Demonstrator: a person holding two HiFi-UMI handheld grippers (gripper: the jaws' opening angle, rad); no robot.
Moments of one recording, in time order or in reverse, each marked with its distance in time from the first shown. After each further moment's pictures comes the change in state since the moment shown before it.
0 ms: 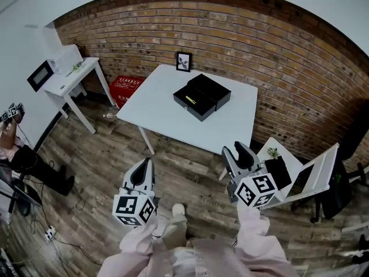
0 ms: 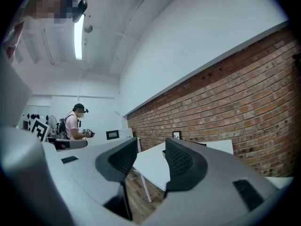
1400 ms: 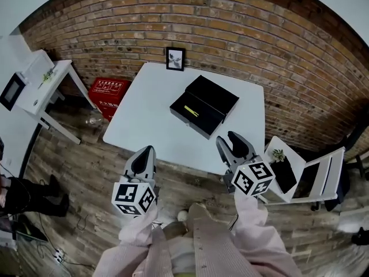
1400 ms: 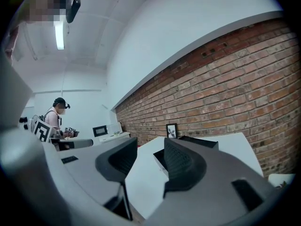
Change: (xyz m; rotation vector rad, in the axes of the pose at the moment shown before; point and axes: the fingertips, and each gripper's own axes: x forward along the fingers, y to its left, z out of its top) left arm 0.219 0.113 -0.013 -0.060 0.094 -0.158; right arm 0.211 -0.061 -0.032 0.059 0.107 -0.094
